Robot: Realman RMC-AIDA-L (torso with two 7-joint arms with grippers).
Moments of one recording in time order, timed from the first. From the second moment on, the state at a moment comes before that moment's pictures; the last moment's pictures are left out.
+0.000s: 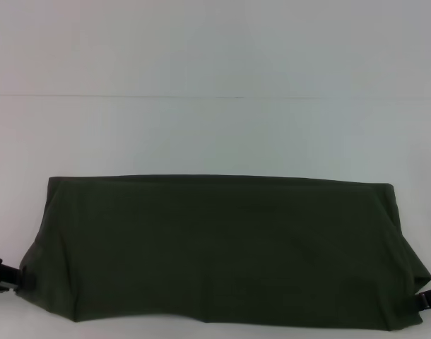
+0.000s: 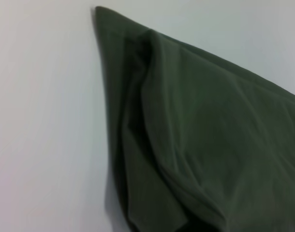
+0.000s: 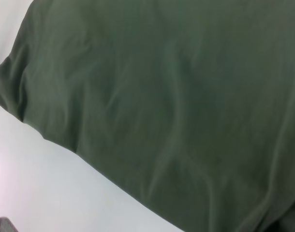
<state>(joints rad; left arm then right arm) -0.51 -1.98 0.26 0.86 2.71 1.78 -2.27 0.58 1.93 -0.61 -0.70 -2.57 -1.75 2.18</state>
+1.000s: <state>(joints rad) -0.60 -1.93 0.08 0.79 2.65 1.79 -2.38 0.59 2.04 -0.45 -0.65 -2.32 -1.80 1.47</state>
